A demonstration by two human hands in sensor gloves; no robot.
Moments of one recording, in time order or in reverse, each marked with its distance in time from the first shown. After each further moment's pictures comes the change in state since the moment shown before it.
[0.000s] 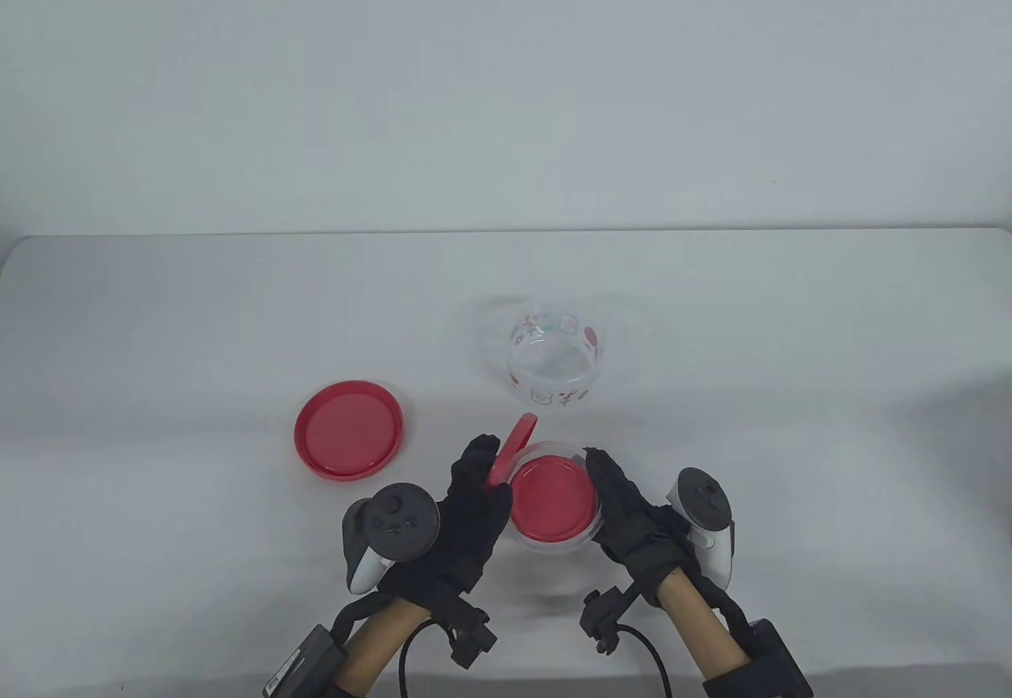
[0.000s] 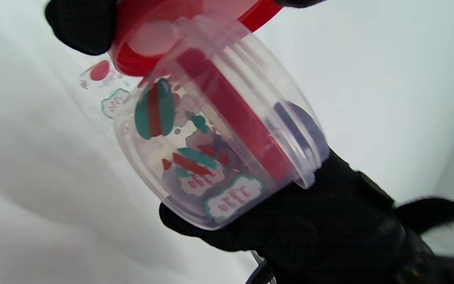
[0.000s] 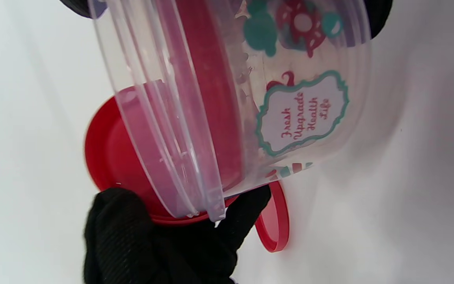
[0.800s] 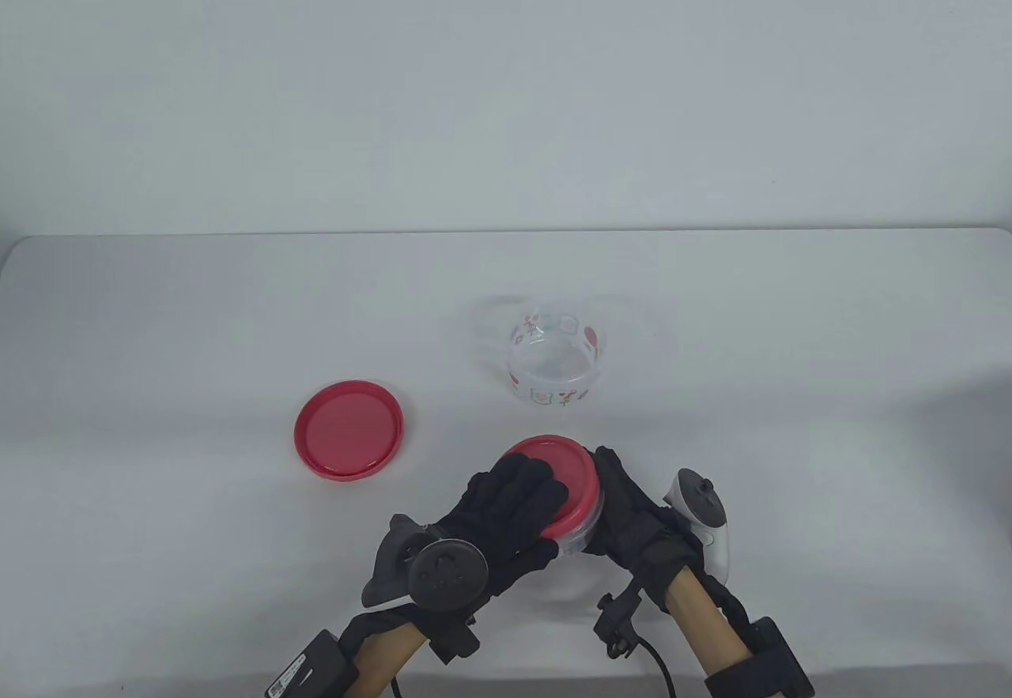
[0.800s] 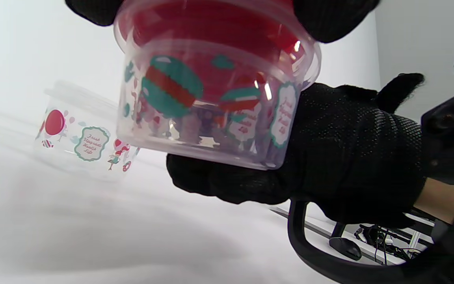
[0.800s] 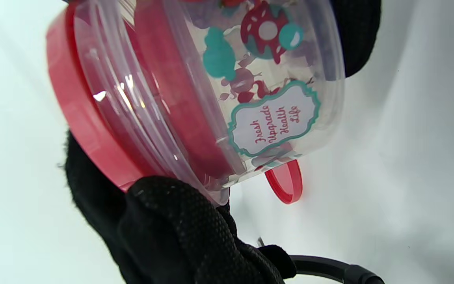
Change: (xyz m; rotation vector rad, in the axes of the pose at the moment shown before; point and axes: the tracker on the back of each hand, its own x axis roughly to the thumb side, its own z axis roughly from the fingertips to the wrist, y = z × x) left_hand 0.023 -0.013 0.006 -0.028 -0.194 -0.420; right_hand -0.013 0.001 -0.004 0.184 0.046 -0.183
